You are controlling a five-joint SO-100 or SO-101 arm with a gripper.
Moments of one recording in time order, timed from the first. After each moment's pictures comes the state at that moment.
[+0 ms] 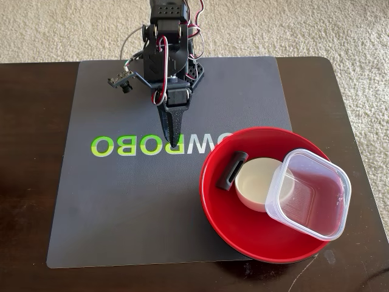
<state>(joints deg) 2.4 180.0 171.9 56.5 21.4</state>
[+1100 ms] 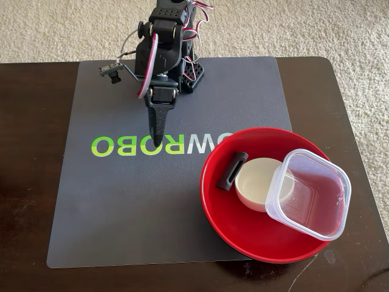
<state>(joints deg) 9.2 188.4 175.7 58.6 16.3</state>
